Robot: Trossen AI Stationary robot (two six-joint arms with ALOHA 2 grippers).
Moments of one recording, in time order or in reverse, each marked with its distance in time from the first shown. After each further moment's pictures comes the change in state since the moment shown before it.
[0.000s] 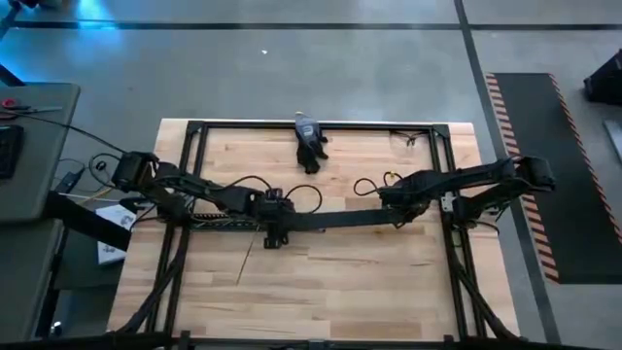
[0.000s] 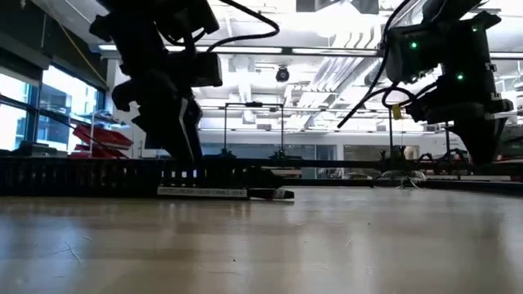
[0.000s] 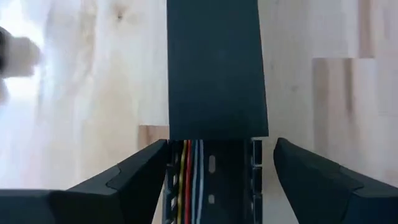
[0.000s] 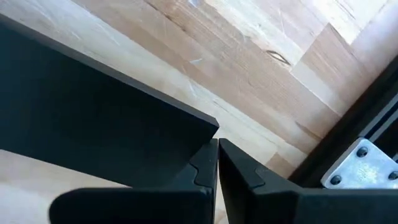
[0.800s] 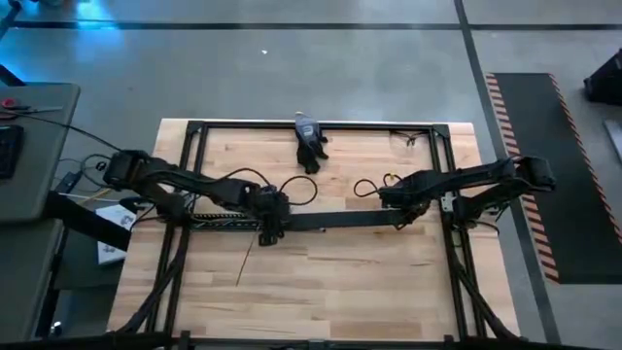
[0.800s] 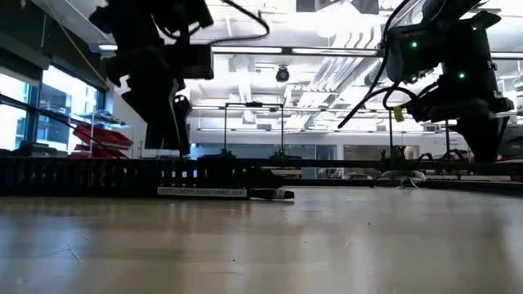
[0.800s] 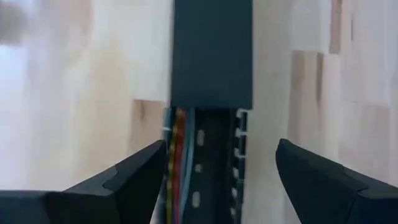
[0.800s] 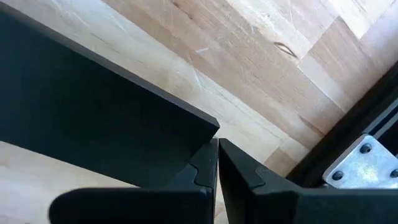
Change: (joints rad) left arm 0.045 -0.055 0.010 -0.113 0.115 -0.014; right arm 0.000 0.000 0.003 -0.014 -0.027 -0.027
